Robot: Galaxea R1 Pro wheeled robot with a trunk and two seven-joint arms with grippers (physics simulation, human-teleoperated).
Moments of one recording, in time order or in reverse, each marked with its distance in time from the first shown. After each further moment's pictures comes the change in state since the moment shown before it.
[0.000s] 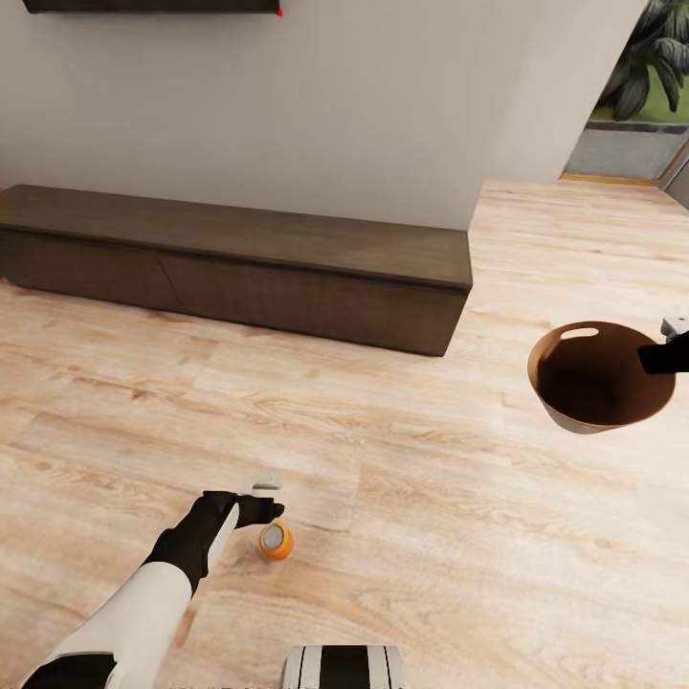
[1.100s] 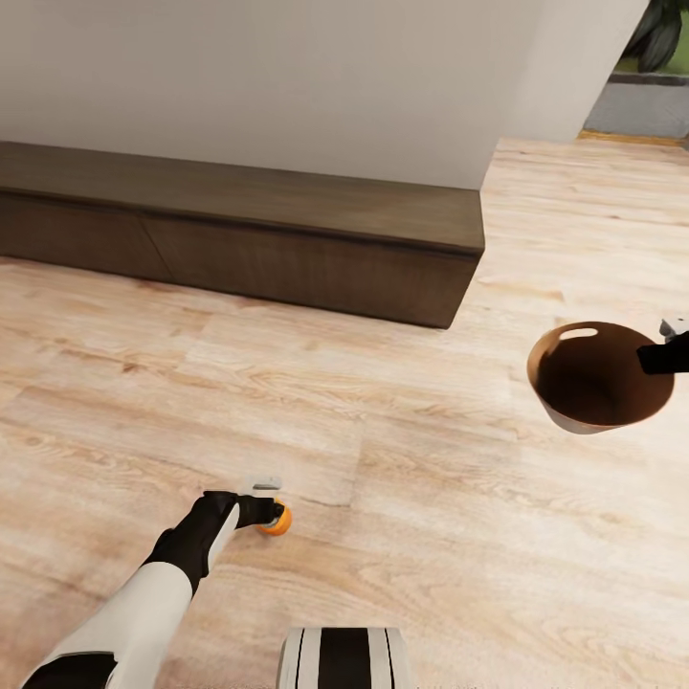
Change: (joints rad) left arm 0.000 -0.001 0.000 0.000 0.000 0.000 0.004; right arm 0.001 0.001 0.001 0.000 -0.005 0.000 0.000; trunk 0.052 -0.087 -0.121
